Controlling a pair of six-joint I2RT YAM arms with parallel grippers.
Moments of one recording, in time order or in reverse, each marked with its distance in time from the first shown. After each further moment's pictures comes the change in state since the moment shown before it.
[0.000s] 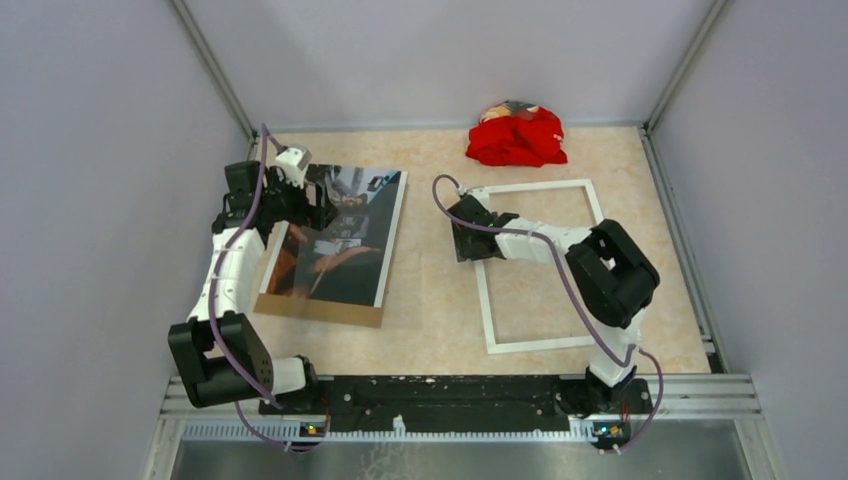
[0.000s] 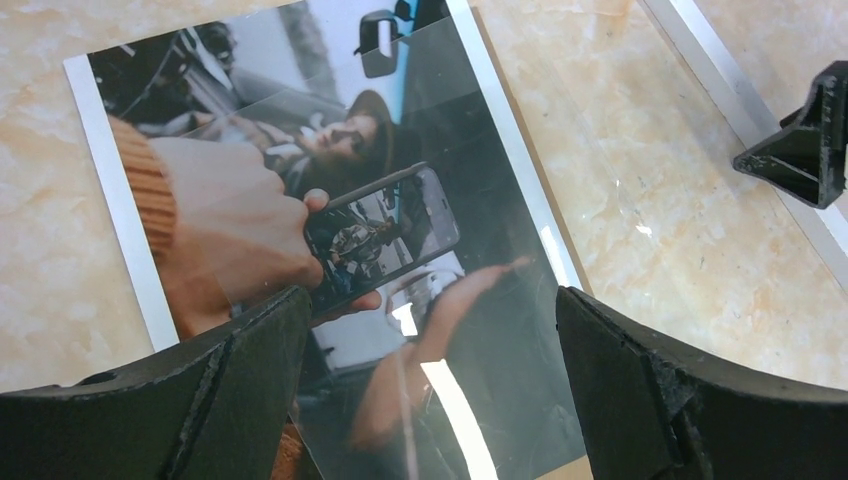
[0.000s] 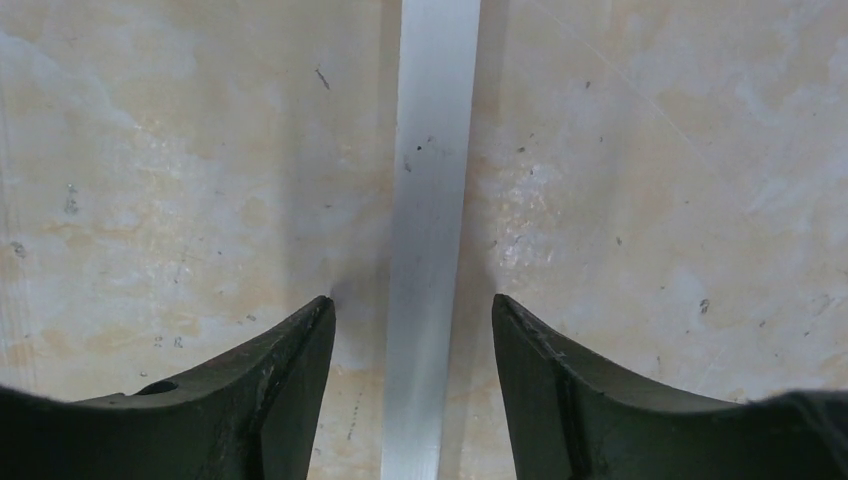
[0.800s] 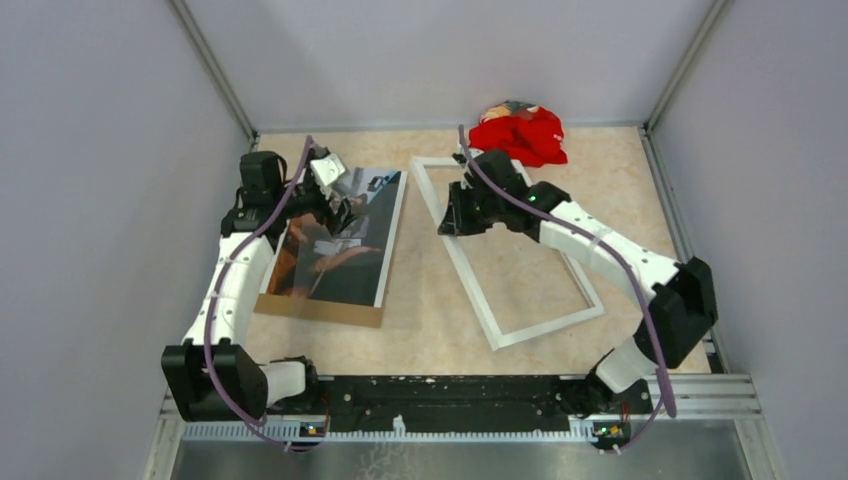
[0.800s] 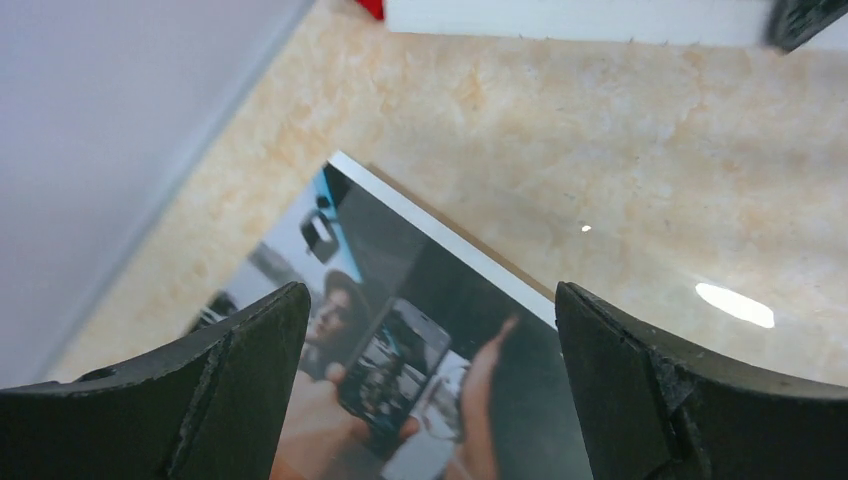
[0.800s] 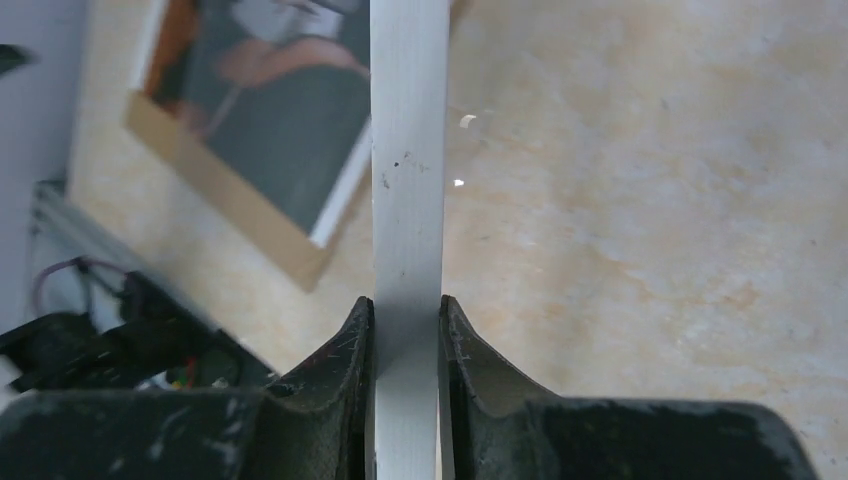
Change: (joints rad) left arm -0.137 -0.071 0.053 -0.039 0.230 0.373; right arm -0.001 -0.262 0.185 -0.222 -0.426 0.029
